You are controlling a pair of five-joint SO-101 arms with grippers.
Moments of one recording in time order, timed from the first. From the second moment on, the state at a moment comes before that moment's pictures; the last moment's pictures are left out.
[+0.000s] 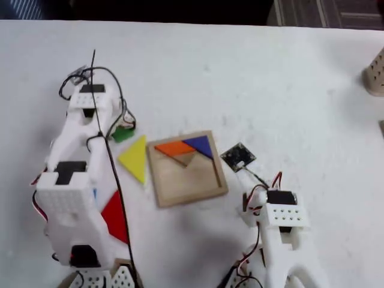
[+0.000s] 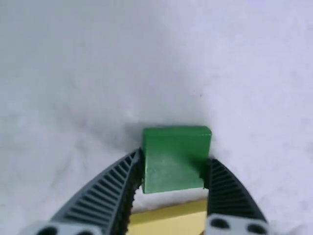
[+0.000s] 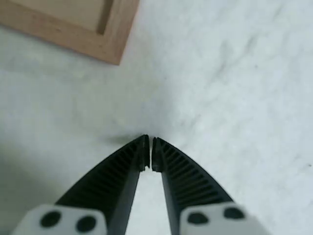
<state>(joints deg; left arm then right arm) -7.2 29.8 -2.5 65.9 36.6 -2.5 -45.4 77.0 53.3 38.2</state>
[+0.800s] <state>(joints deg) -6.1 22.1 3.3 63.8 30.5 -2.5 -45.4 77.0 53.3 38.2</state>
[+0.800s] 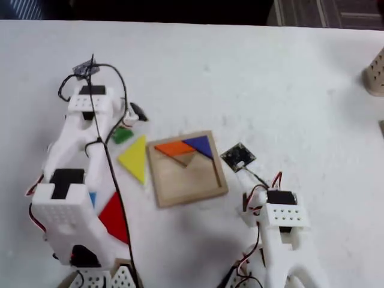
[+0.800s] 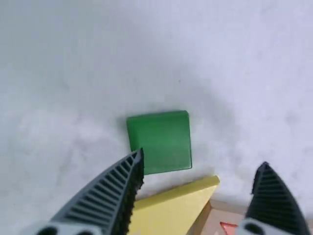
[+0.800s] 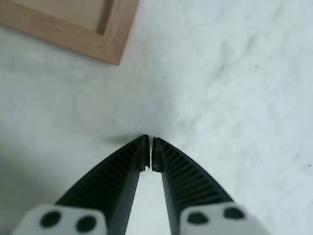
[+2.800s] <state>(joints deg) 2.8 30.5 -21.6 92.2 28.8 -2.5 -45.4 77.0 53.3 38.2</state>
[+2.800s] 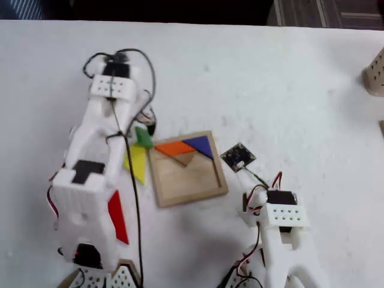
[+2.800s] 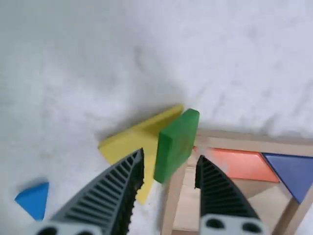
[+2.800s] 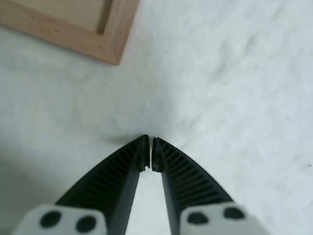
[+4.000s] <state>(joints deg) 2.5 16.7 10.6 57.9 8.6 -2.5 -45.4 77.0 53.3 38.2</state>
